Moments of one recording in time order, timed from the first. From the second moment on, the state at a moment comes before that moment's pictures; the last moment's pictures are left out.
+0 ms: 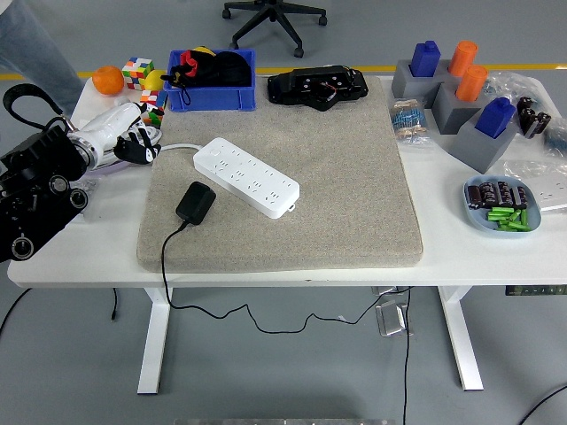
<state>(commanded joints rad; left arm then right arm) -0.87 0.39 -0.59 -0.83 1.55 0.06 0.19 -0.05 -0.29 1.16 0.40 -0.98 -0.04 -0.20</state>
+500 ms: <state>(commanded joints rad) -0.99 0.29 -0.35 -0.66 1.59 0.03 0.20 -0.04 -0.30 1.14 0.39 -0.97 -0.04 -0.20</state>
